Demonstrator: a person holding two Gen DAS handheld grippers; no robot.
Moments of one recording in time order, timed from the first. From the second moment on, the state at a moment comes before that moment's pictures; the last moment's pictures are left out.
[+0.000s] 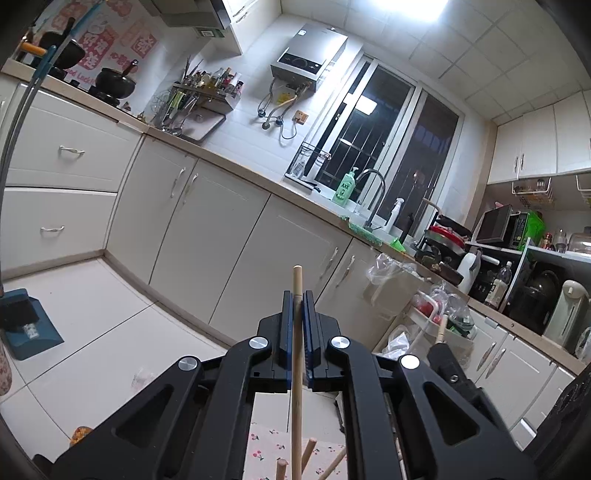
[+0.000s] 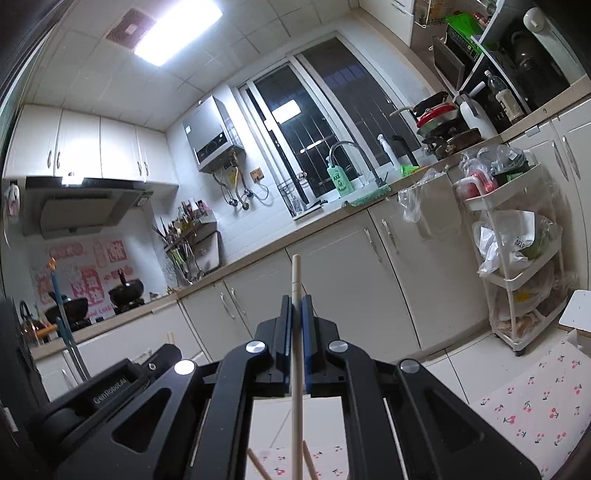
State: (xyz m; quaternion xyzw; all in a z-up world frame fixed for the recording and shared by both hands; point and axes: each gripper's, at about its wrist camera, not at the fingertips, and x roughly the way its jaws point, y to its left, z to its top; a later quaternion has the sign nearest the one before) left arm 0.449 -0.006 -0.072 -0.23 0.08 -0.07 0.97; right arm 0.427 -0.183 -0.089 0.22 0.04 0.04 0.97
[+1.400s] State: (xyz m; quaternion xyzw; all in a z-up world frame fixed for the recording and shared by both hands) left arm 0.364 -0.006 -0.091 -0.15 0.18 -0.09 0.97; right arm 0.329 -0.194 -0.127 0.16 0.17 0.06 0.97
